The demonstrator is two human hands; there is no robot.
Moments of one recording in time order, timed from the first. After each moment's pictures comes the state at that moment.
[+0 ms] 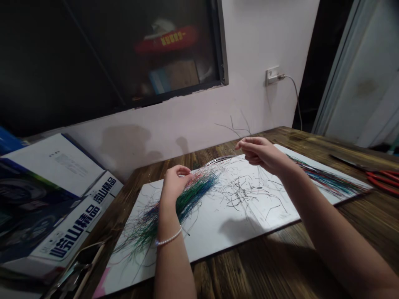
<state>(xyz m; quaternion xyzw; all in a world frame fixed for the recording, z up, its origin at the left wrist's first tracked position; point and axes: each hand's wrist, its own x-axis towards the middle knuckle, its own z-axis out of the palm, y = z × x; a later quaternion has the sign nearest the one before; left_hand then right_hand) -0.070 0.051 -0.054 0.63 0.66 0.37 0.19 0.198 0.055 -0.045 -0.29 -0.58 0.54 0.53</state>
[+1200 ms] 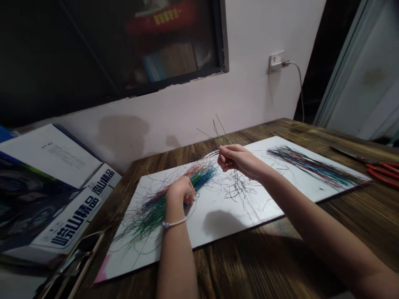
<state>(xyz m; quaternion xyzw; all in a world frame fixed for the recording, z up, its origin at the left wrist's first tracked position) -0.057 0.050 -0.077 0.51 0.76 -0.06 0.39 0.150 0.047 -0.062 -0.24 -0.58 0.62 0.46</state>
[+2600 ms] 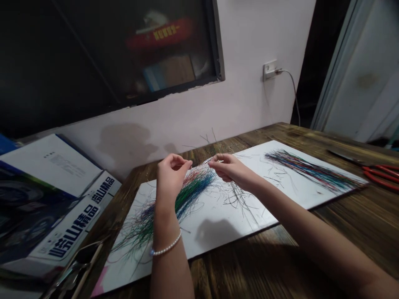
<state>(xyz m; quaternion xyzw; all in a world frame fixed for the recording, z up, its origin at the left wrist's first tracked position) -0.038 0.030 -0.032 0.60 0.56 0.54 0.20 0.137 0.038 -0.061 -0.28 -0.57 0.61 0.47</state>
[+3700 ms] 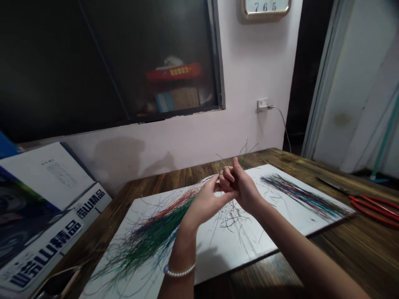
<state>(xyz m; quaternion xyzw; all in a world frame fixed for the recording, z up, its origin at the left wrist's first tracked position) 0.018 0.010 -0.034 0.73 0.36 0.42 0.39 0.139 0.030 -0.047 -0.15 -0.47 0.64 0.59</state>
